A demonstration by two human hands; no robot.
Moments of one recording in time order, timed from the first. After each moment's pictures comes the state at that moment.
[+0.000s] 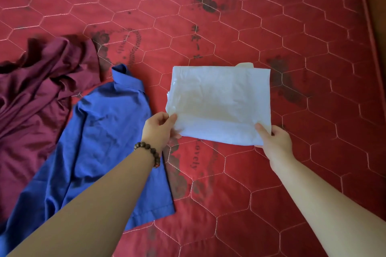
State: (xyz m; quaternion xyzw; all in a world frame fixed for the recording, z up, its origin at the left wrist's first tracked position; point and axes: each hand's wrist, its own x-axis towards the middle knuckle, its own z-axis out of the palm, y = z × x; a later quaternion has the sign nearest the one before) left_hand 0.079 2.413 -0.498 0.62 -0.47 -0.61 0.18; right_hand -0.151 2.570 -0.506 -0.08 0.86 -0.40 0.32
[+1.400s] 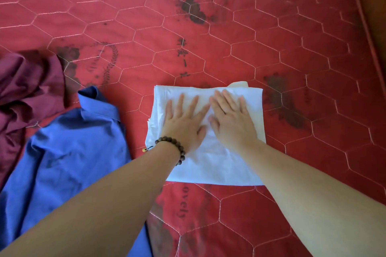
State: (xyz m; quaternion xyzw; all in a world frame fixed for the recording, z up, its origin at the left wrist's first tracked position) left_hand -0.035 2.357 -0.552 0.34 -0.93 -0.11 -0.08; right_hand -0.178 2.436 -0.550 -0.60 0.79 0.02 0.08
